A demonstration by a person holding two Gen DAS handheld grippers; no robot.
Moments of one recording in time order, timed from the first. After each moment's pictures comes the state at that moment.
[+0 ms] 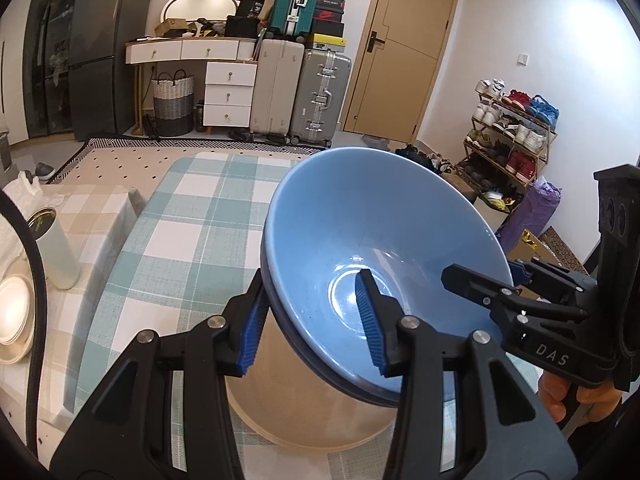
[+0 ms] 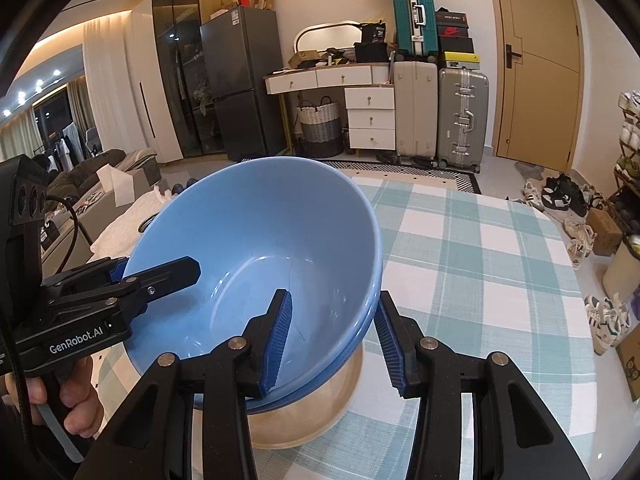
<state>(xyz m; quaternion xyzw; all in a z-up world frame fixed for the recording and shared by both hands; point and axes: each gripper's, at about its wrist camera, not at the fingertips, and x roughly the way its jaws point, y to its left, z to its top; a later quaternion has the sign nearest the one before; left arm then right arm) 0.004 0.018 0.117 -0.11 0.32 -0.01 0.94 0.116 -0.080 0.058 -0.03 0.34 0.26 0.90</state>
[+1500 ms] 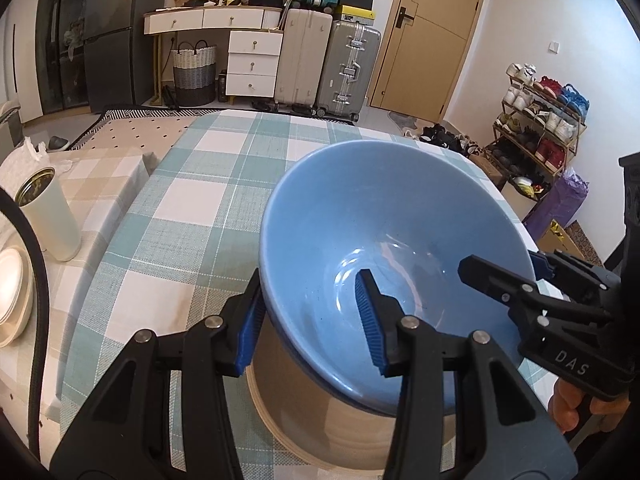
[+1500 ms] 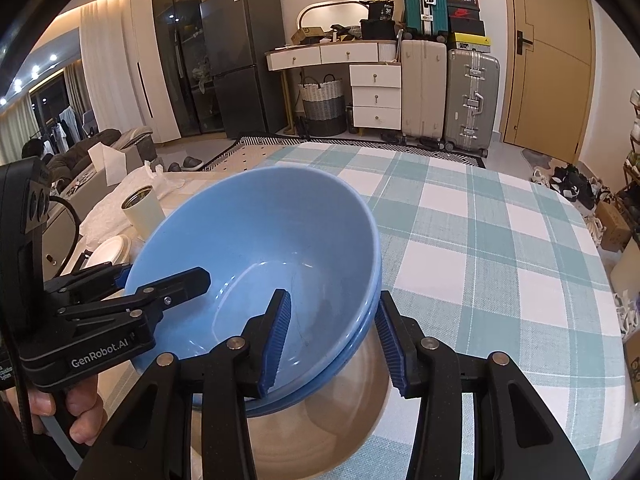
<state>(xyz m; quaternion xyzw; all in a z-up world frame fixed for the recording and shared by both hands) 0.082 0.059 0.014 -0.12 0.37 0.02 0.92 0.154 -0.046 -0.001 -0.05 0.36 0.26 0.89</state>
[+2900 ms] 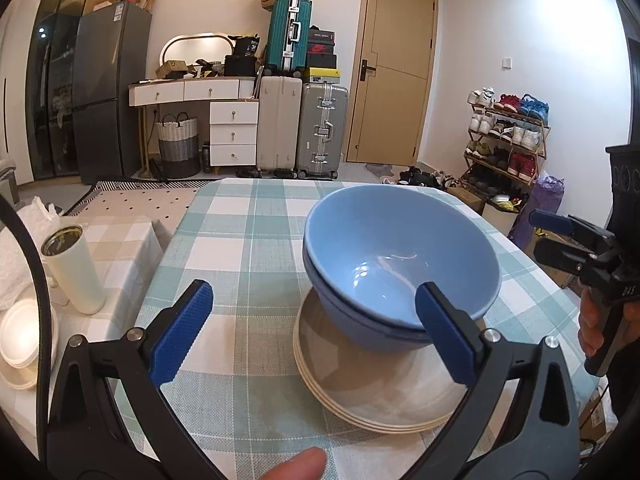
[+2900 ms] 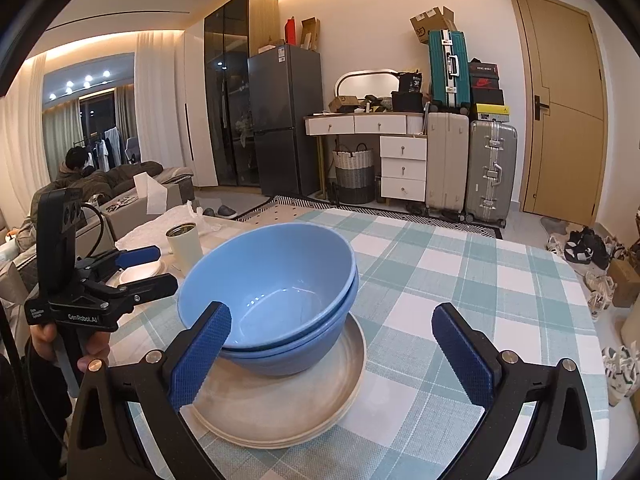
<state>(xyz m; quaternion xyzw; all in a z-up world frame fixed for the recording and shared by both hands) -0.007 0.086 0.037 -0.06 0.25 -0.01 0.97 0.098 -0.114 0.025 -0.03 0.23 0.33 0.91</state>
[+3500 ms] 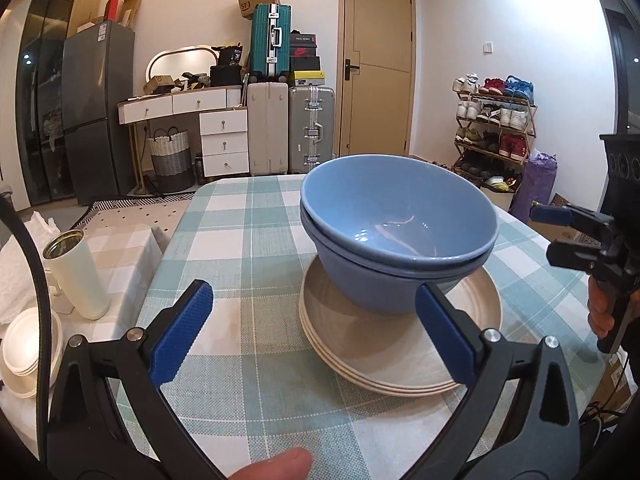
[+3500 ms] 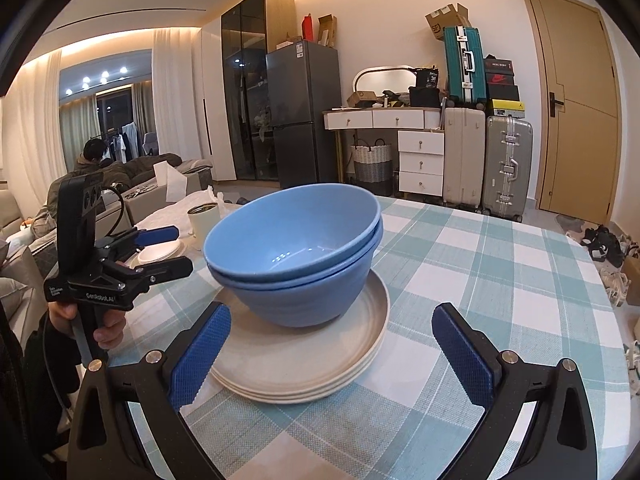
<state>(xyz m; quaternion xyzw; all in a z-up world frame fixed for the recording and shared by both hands) -0.031 0.080 0.006 -0.02 0.24 -0.03 0.97 0.063 -0.123 -0.012 -0.04 0.23 0.37 0.90</state>
